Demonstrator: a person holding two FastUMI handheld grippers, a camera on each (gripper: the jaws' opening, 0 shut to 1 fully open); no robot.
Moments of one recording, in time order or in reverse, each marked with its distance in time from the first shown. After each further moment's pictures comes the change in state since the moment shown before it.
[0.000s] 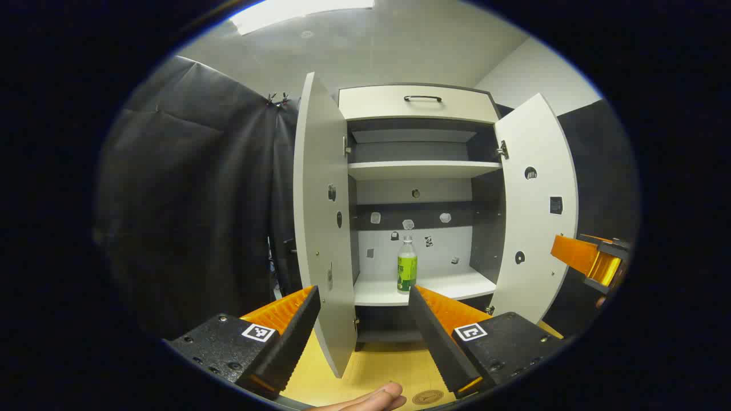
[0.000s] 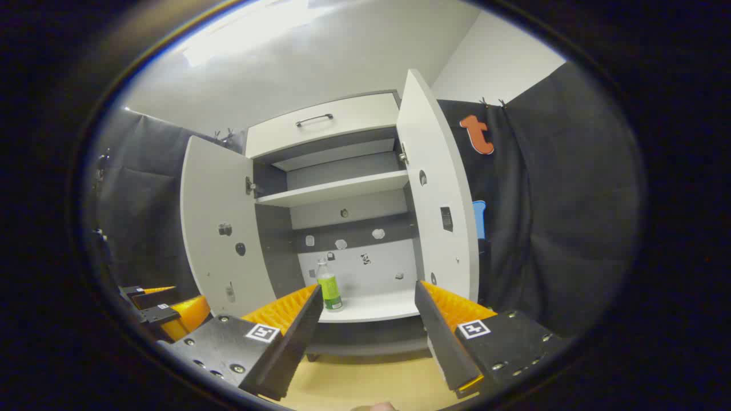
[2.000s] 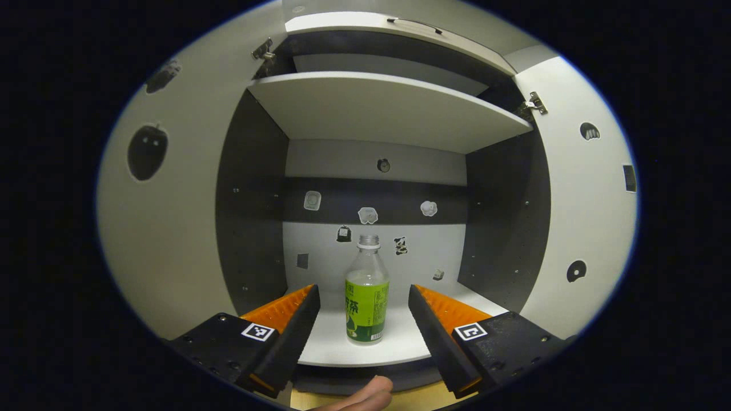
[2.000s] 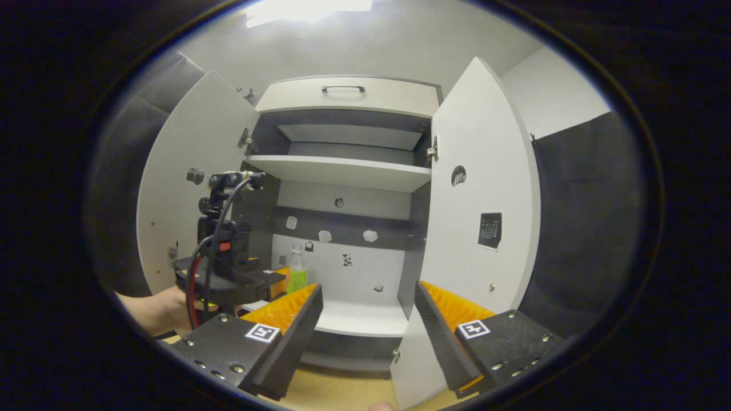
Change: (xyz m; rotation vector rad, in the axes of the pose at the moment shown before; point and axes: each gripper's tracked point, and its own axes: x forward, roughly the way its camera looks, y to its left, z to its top) left arm 0.314 -0.088 -0.067 -0.078 -0.008 -0.223; right arm 0.092 0.005 -0.031 -0.268 -0.033 -0.015
